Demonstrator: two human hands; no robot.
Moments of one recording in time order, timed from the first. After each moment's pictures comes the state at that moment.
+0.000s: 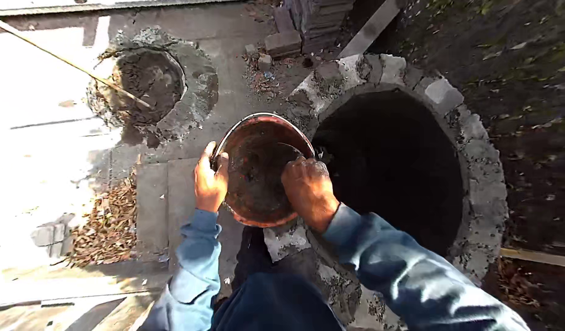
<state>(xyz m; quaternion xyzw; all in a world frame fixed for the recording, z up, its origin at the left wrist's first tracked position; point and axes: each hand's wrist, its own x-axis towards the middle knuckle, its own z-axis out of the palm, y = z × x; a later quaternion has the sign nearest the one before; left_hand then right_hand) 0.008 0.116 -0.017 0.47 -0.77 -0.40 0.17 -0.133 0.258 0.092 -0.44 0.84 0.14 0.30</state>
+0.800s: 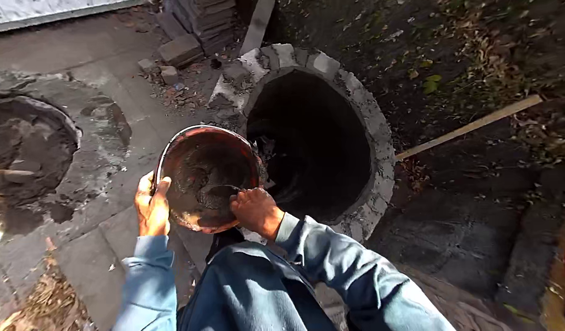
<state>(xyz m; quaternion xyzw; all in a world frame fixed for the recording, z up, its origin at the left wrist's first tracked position) 0.000 0.085 -0.024 0.41 -0.66 -0.62 0.12 -0.079 0.282 0.091 -0.38 0.82 0.06 0.41</state>
